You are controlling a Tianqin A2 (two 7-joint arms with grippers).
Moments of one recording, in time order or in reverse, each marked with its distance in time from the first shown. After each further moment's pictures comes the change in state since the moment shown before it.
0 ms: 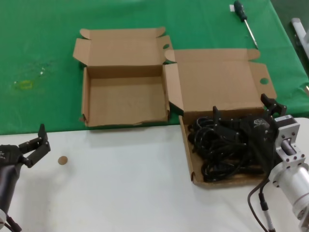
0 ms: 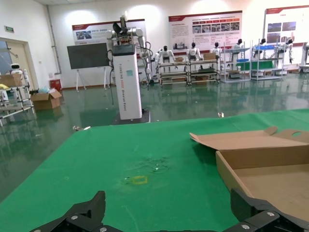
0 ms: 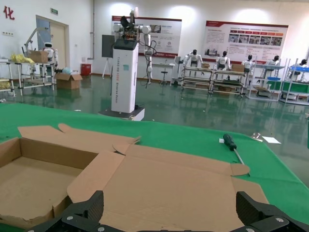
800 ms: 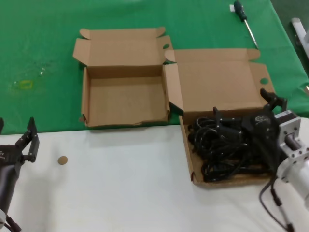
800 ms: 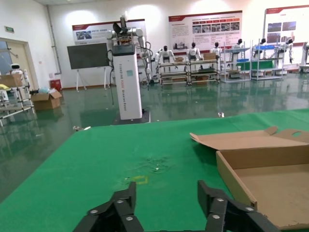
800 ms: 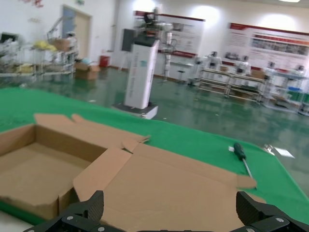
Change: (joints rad) left arm 0.000 0.000 0.000 0.000 0.000 0.000 0.000; right arm 0.025 0.193 -0.149 0.025 0.090 0.082 0.005
